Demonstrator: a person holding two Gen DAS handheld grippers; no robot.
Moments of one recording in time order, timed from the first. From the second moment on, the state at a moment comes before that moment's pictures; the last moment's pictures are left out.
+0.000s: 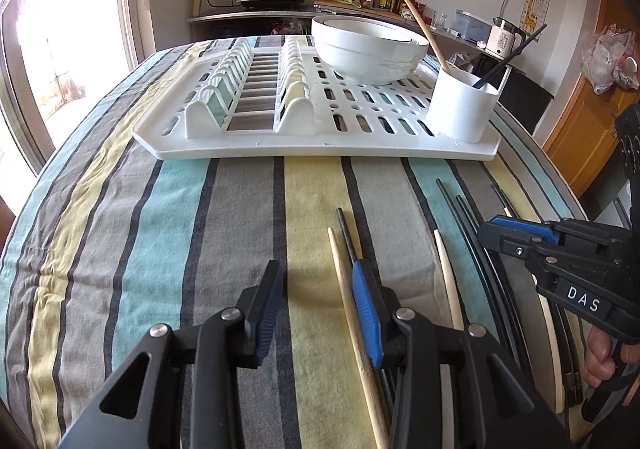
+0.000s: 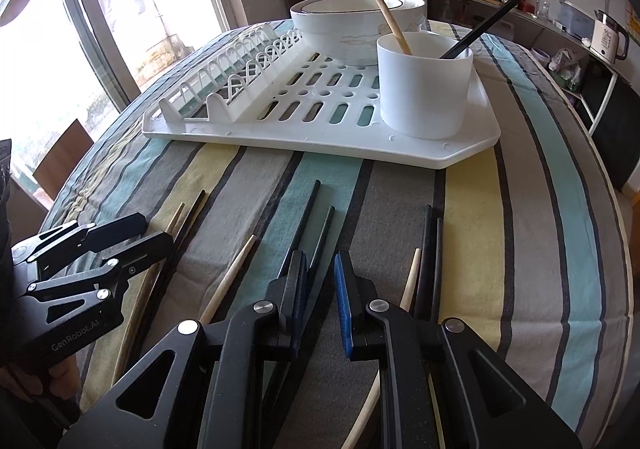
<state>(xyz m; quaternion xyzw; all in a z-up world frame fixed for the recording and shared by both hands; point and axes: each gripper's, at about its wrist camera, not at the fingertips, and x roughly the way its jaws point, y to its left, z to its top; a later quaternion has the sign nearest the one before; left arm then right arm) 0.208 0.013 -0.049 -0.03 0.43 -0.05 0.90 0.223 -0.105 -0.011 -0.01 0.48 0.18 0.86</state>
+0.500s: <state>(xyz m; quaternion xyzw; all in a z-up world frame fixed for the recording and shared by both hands) 0.211 0.018 -0.049 -0.01 0.43 -0.05 0.90 0.236 -0.095 -0.010 -0.04 0.48 0.16 0.86</state>
